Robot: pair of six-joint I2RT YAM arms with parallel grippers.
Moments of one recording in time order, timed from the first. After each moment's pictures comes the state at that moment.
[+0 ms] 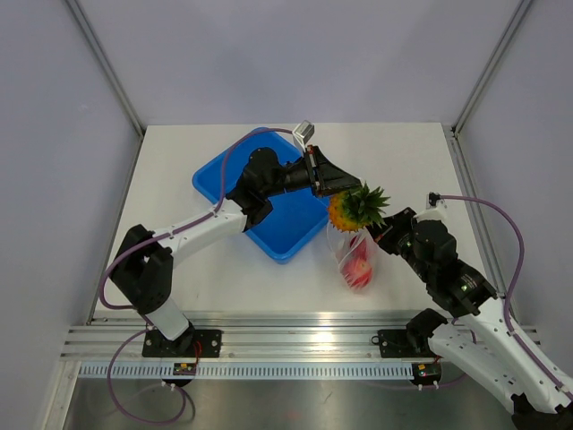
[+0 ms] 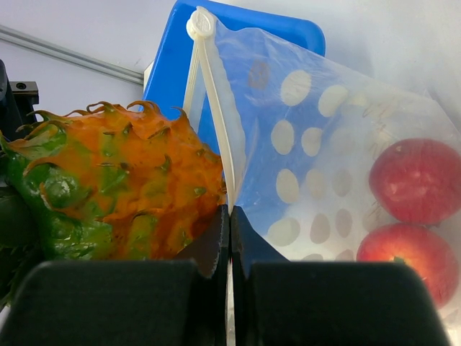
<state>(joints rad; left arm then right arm) -0.75 1.64 1.23 0.58 0.64 -1.38 0.61 0.59 0.72 -0.44 0.24 1.03</state>
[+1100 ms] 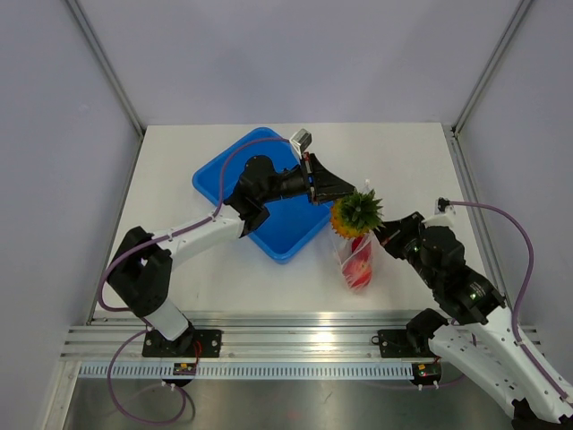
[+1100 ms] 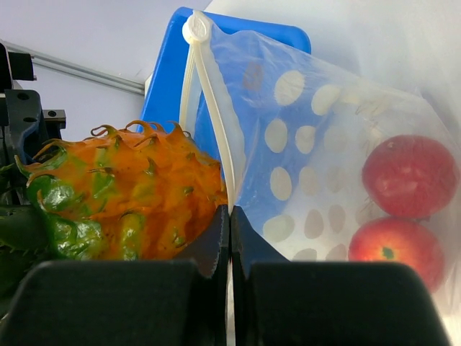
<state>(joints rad) -0.75 1.61 1.15 0.65 0.67 -1.47 0.61 0.53 0.73 -0.50 0.27 1.05</state>
